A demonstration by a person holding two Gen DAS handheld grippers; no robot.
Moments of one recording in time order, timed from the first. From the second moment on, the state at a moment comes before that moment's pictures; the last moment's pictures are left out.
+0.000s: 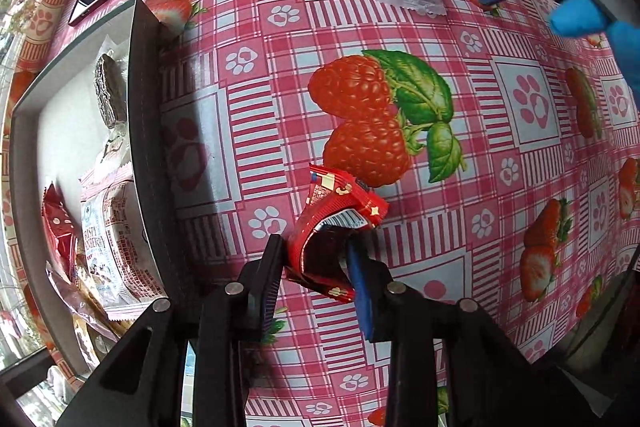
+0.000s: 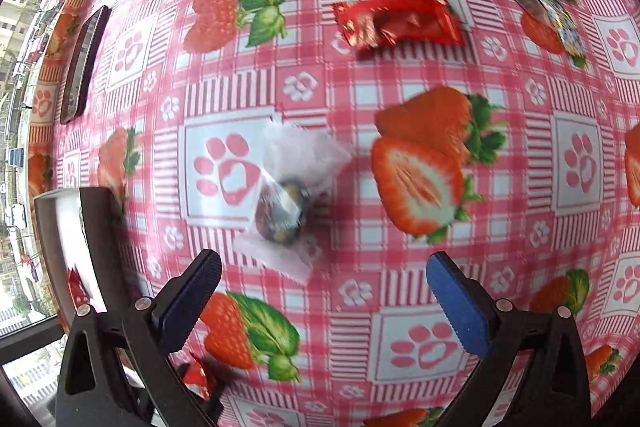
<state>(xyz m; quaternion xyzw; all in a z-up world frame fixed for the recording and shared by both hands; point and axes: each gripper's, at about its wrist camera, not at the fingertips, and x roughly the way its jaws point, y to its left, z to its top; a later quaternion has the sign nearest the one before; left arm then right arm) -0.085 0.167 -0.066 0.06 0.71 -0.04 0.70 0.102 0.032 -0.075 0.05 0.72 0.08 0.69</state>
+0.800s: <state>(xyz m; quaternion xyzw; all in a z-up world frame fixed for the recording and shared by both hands) -0.087 0.184 -0.028 0.00 0.69 -0.06 0.73 -0.066 0.000 -0.066 0.02 0.76 0.11 0.64</state>
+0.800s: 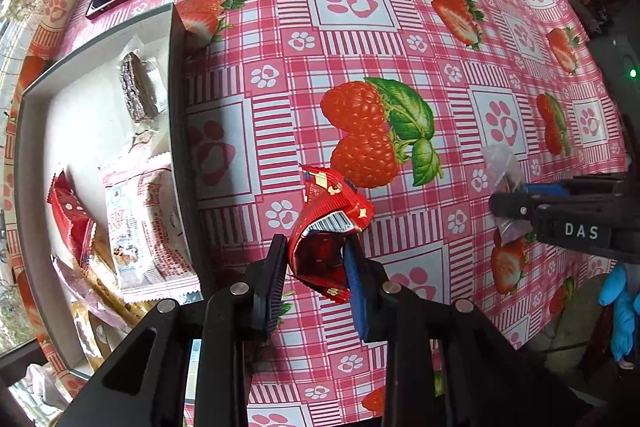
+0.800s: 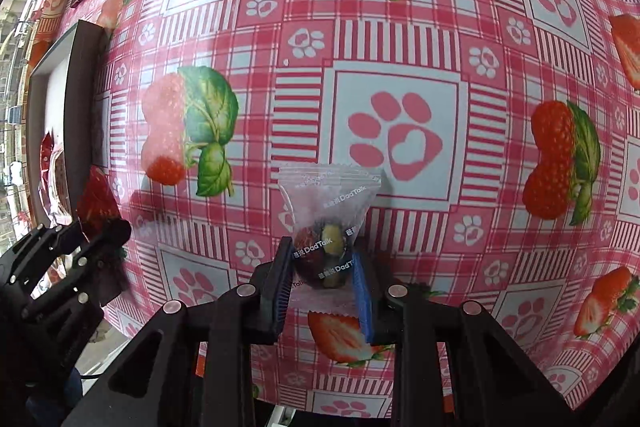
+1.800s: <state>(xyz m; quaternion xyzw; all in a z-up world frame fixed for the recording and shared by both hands) -0.167 0.366 -0.003 -0.09 0.67 0.17 0.72 -0.063 0.259 -0.002 -0.07 0.71 0.31 0.63</state>
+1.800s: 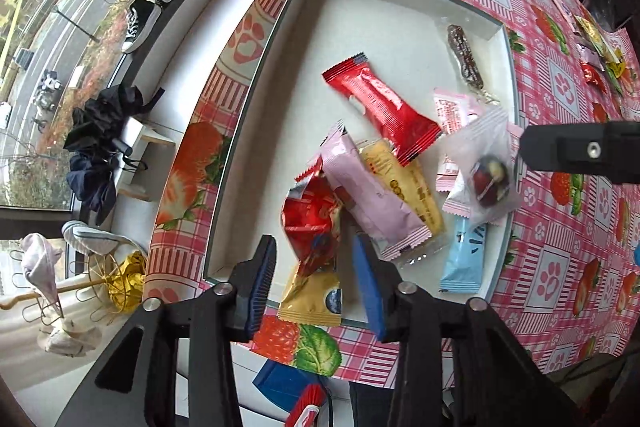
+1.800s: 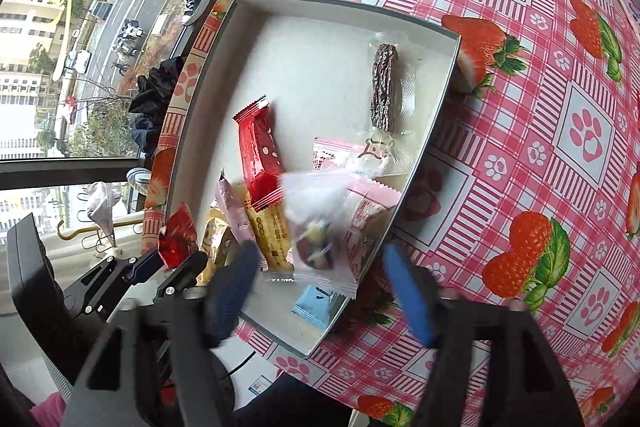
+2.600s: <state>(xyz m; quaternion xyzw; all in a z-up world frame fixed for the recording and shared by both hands) -0.148 0.338 0.011 -0.06 0.68 0.11 0.72 -0.084 0.182 0.011 -0.12 0.72 0.25 0.63</state>
